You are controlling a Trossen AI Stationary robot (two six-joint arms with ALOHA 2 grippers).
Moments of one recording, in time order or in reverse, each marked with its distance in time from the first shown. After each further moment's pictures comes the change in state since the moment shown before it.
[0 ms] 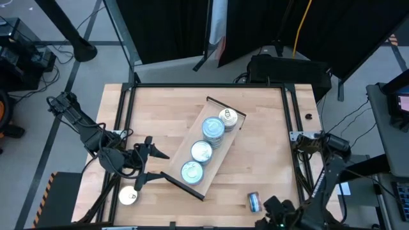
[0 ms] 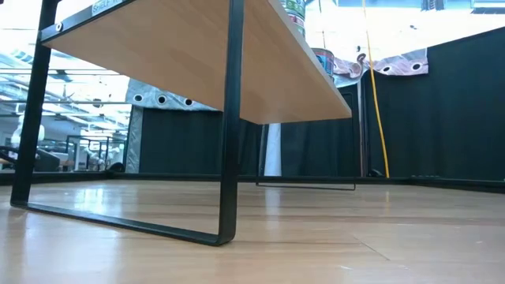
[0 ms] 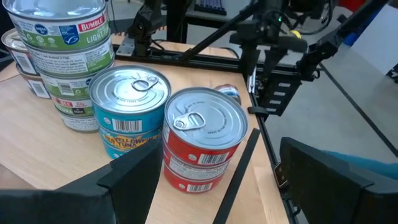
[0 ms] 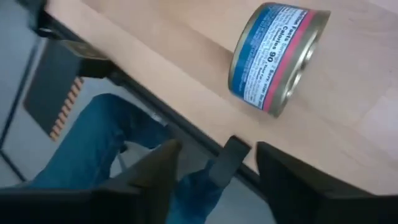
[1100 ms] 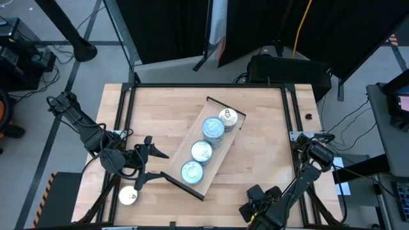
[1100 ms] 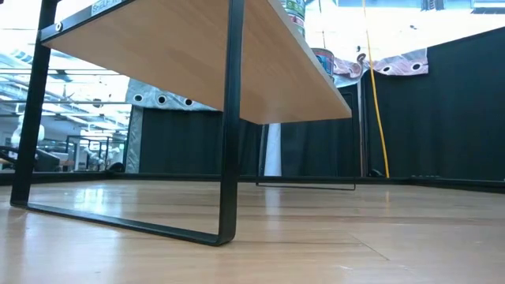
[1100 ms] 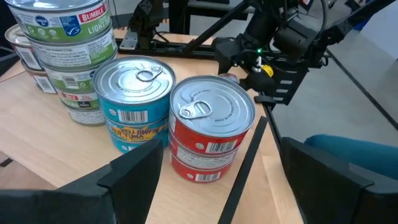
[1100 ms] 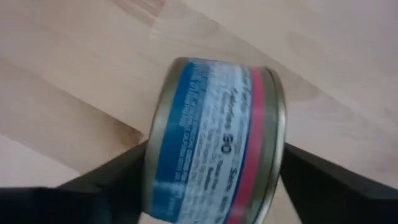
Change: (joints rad) left arm 0.000 0.000 0.000 -0.045 0.000 0.018; right arm -0.211 0.195 -0.001 -0.187 -0.203 -0.151
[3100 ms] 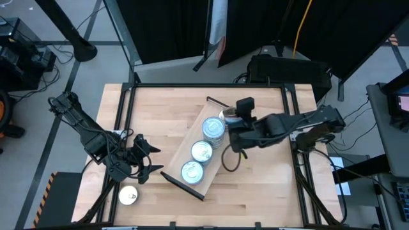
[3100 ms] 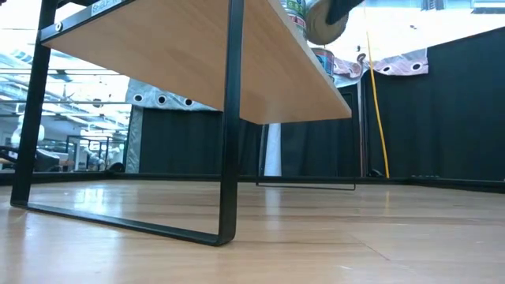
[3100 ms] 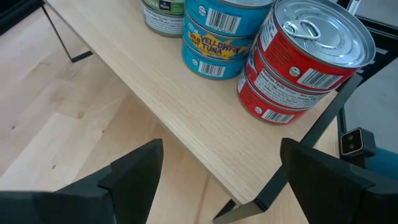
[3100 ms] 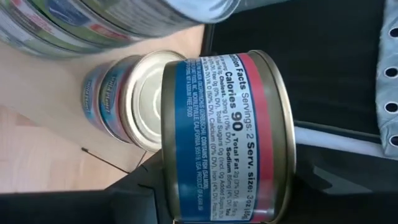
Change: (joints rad) left arm -0.039 0.021 -0.002 -0.377 -0.128 -0.467; right arm -0.619 -0.439 0.197 -0.171 0.699 -2.158
